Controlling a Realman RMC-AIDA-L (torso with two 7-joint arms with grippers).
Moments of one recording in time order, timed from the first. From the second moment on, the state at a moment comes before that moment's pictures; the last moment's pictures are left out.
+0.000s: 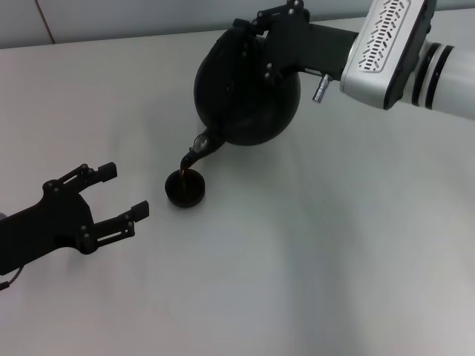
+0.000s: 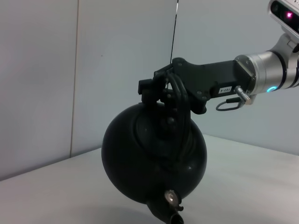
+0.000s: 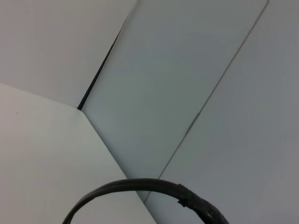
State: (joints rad) left arm -0.35 -2.05 0.91 0.44 1.61 1.48 -0.94; right arm 0.53 2.09 -1.36 -0.78 -1.29 -0.85 0.72
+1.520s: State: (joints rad) left arm -0.36 -2.06 0.91 0.45 1.61 1.46 -0.94; right arm 0.42 2.08 -1.34 -0.63 -0.79 -0.91 0.71
